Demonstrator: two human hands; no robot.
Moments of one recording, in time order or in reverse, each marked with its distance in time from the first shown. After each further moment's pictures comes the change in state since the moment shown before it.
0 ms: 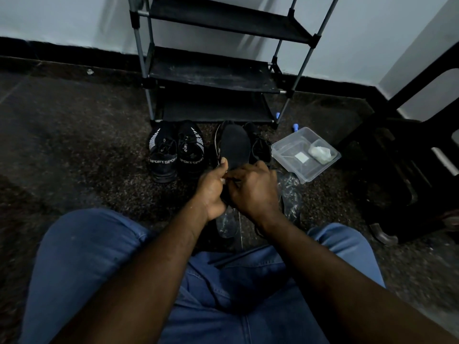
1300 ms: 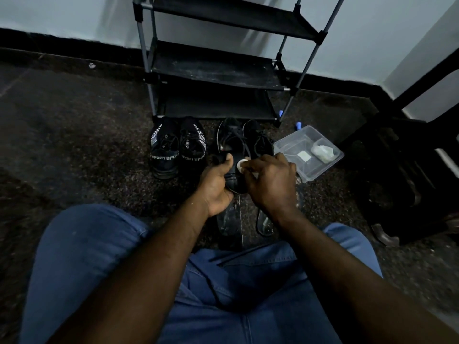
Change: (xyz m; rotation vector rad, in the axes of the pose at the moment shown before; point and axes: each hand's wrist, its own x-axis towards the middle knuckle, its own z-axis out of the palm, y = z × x) left_hand -0.006 0.006 0.005 -0.068 -0.102 0.042; right_hand 0.005 0.024 -0.012 -0.072 0.084 0.032
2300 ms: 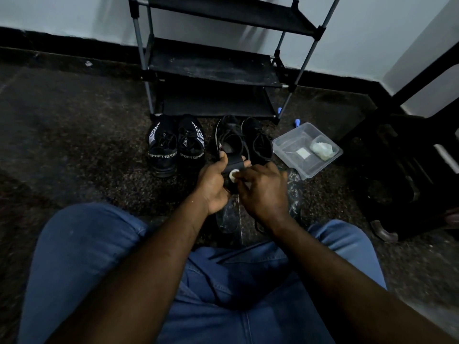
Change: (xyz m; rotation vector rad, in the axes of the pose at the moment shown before) left_hand 0.003 -0.001 -0.004 0.101 0.078 -0.004; right_hand -0.022 -0.005 0.015 0.020 -0.016 -0.031
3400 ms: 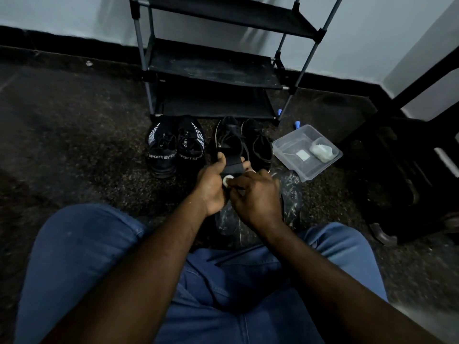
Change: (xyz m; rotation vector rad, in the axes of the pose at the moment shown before) left_hand 0.000 0.002 0.002 -0.066 -0.029 -0.019; right_hand -0.006 -0.010 0.002 0.124 -0.029 -0.014
